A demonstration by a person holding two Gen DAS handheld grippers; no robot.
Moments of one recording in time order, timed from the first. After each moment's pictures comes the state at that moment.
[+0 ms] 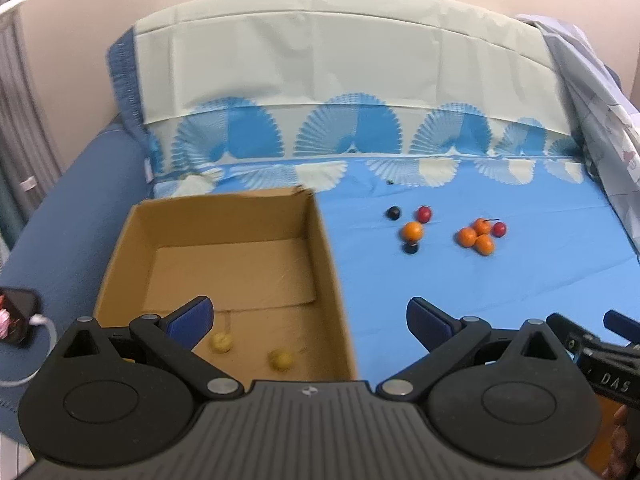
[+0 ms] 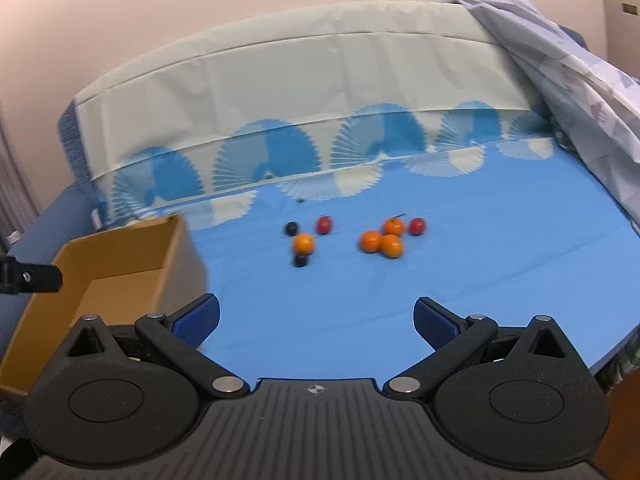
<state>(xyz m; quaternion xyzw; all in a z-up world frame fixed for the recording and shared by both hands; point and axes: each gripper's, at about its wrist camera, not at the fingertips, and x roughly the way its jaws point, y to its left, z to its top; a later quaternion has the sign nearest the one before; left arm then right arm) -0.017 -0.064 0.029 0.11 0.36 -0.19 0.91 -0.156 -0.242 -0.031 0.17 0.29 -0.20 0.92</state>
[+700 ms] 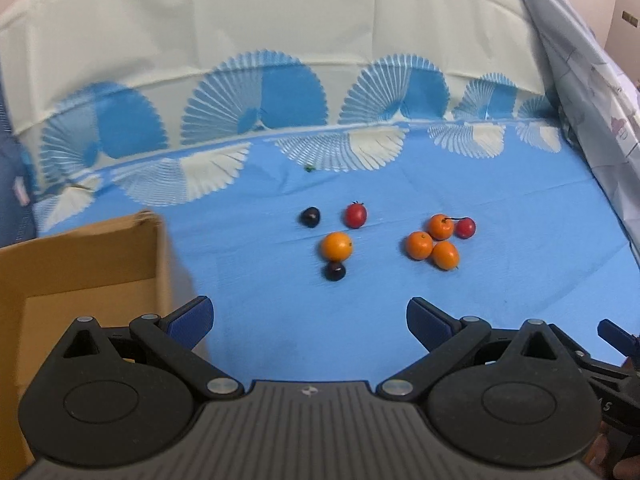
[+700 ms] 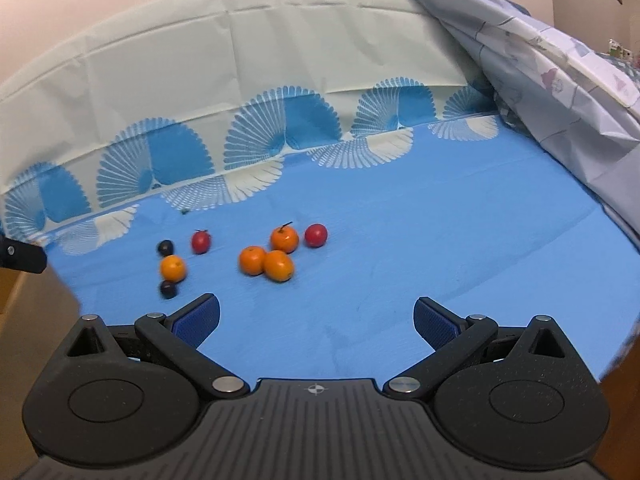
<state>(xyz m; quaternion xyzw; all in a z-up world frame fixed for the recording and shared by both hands) 0.100 -0.229 -0.056 0.13 0.42 -0.26 0.86 -0.102 -0.376 -0.119 0.18 0.29 -0.28 0.90</state>
